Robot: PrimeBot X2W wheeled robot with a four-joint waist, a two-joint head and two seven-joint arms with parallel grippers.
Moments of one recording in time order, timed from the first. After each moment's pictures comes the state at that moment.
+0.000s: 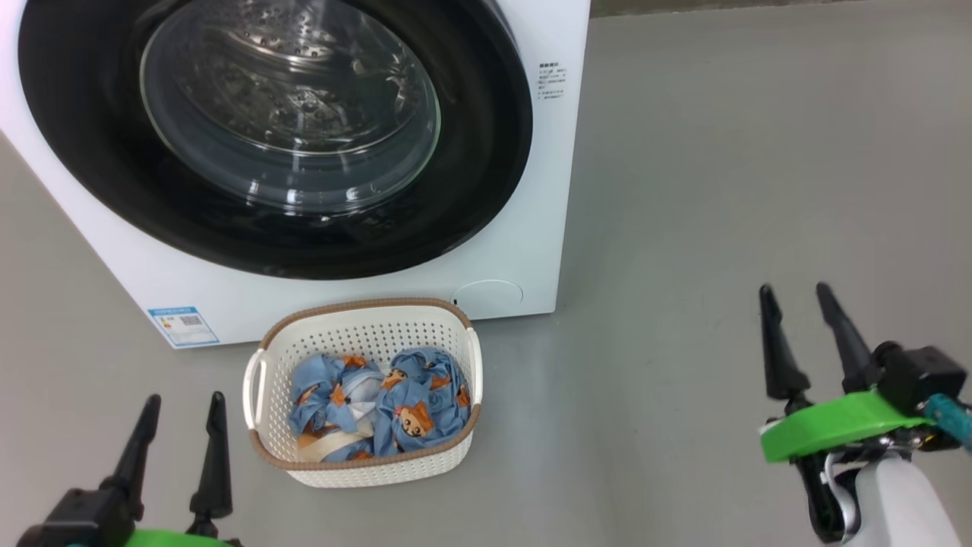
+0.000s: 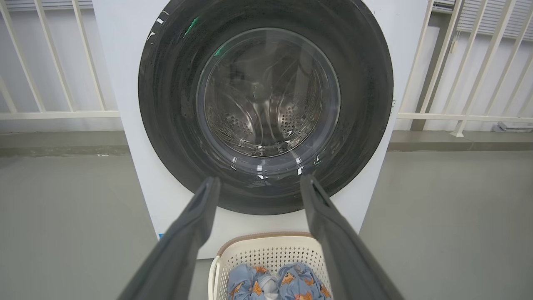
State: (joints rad) left arm -0.04 0.11 0.01 0.16 -0.22 -0.13 -0.25; right arm -0.24 -0.05 -0.14 0.27 0.17 0.13 -0.25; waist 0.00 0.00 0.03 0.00
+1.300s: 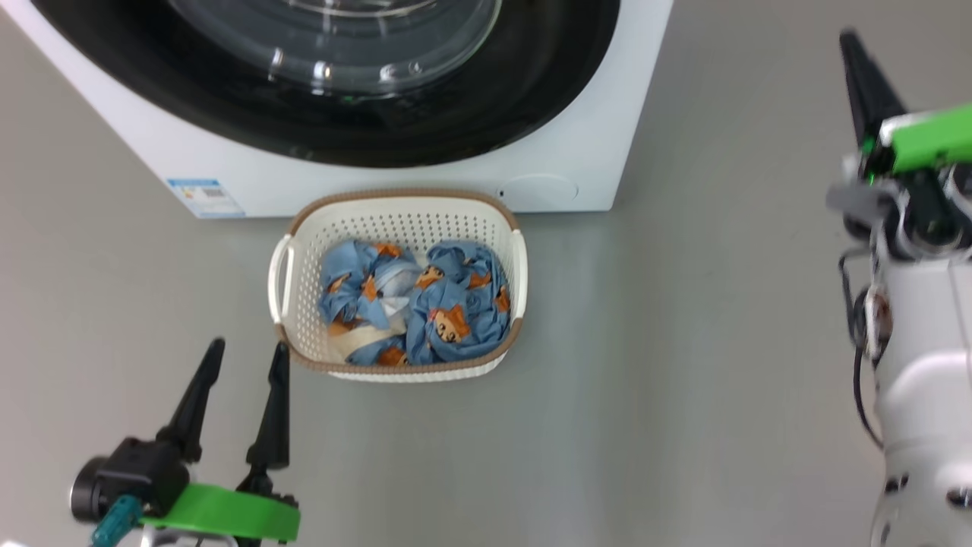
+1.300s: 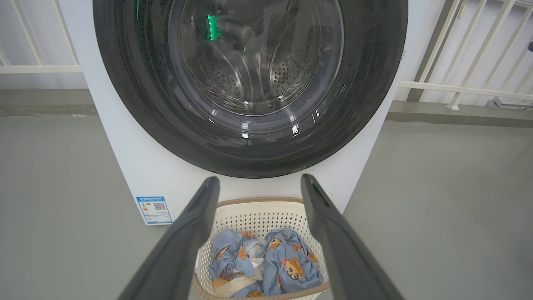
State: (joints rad) left arm -0.12 0.09 -0.11 0.13 -0.24 -0.13 -0.25; right arm -0.91 -0.12 -0.29 0.68 1.19 0.13 0.21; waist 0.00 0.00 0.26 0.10
